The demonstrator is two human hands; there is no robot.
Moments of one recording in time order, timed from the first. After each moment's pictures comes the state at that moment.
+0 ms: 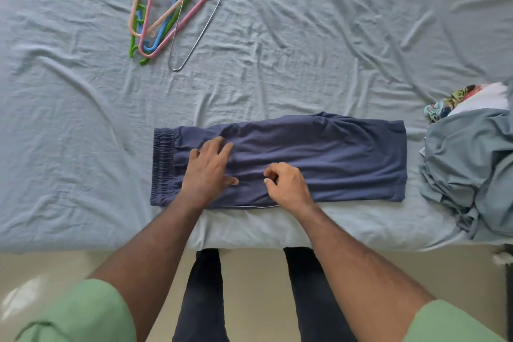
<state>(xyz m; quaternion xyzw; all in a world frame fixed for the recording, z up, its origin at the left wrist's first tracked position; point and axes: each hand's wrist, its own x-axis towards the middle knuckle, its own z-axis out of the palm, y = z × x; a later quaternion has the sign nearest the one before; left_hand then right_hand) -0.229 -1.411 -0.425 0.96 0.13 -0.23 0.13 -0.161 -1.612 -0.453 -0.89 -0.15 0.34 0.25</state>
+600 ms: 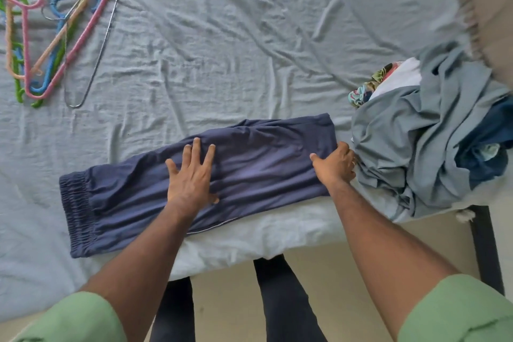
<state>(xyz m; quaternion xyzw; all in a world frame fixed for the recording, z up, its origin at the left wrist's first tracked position) -0.126 -1.524 -0.440 0.93 0.08 -0.37 0.03 -0.016 -1.816 -0.466 -0.92 0.28 0.23 0.16</state>
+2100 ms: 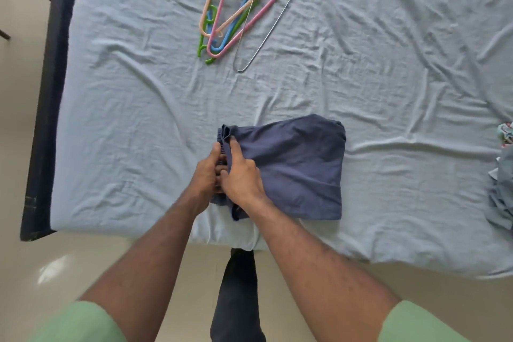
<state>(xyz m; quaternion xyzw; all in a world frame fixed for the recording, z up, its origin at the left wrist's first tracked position) -0.287 -1.305 -0.413 0.48 0.53 -0.14 0.68 -0.235 -1.392 -0.415 -0.83 -0.11 0.45 0.30</state>
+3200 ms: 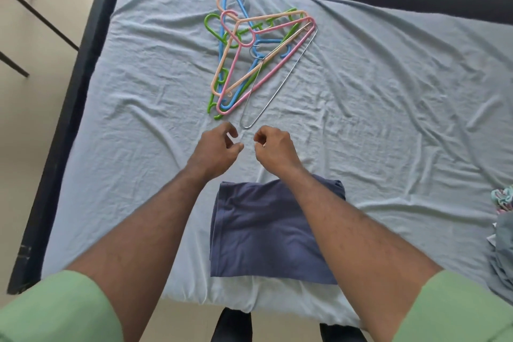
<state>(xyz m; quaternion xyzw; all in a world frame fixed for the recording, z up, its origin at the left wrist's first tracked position) -0.151 -1.216 -0.380 0.83 0.35 -0.09 0.42 -0.055 -1.346 -0.415 -0.88 -0.19 0.32 0.31</state>
